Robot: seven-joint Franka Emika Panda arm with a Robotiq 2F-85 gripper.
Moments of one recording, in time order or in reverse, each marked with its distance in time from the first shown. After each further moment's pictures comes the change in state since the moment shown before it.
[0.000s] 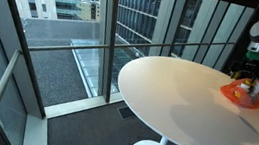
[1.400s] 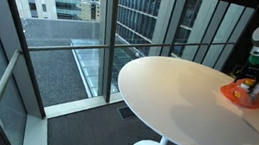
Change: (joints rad) arm 0.001 -0.017 -0.013 -0.070 -0.001 0.053 0.006
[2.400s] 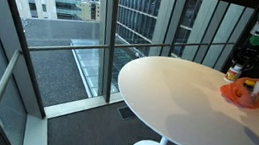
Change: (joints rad) arm 0.082 -0.164 0.019 -0.017 -0.025 0.013 0.001
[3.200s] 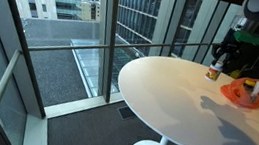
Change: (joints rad) arm 0.110 -0.072 0.135 -0.055 -0.065 -0.001 -0.001
